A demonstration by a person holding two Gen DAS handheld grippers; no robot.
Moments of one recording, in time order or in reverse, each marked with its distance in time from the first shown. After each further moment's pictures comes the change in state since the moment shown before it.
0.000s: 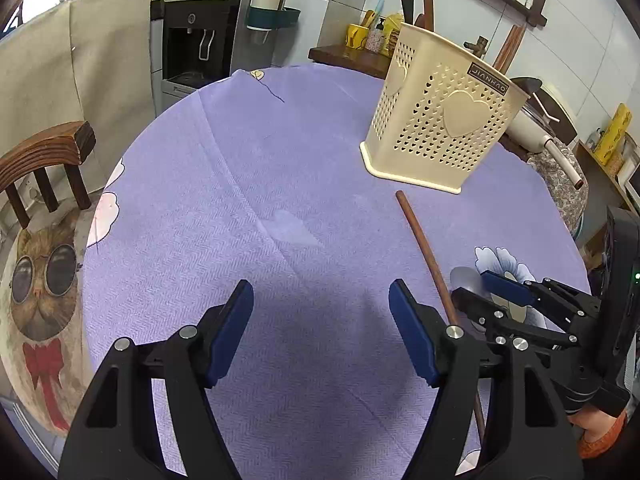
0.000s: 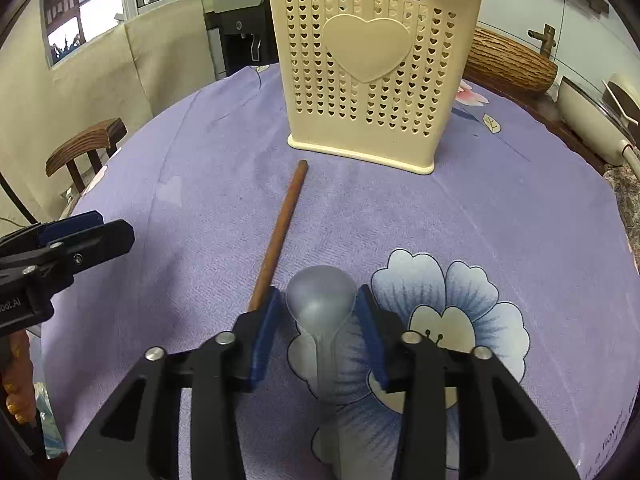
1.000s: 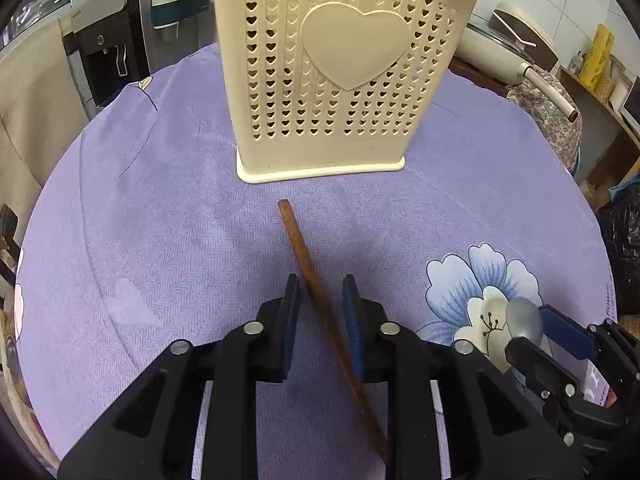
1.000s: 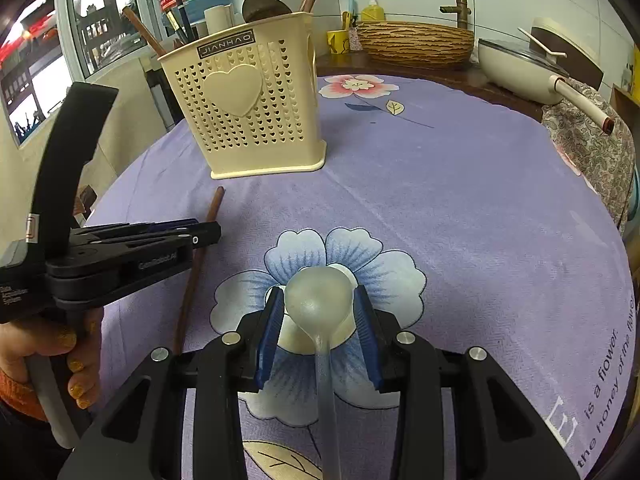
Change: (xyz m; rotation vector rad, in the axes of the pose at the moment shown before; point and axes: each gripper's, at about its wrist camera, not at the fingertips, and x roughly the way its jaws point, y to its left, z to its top) left arm 0.083 -0.104 0.032 0.218 0.126 -0.006; right arm -0.046 -0.062 -0.034 0.243 -0.096 -0.057
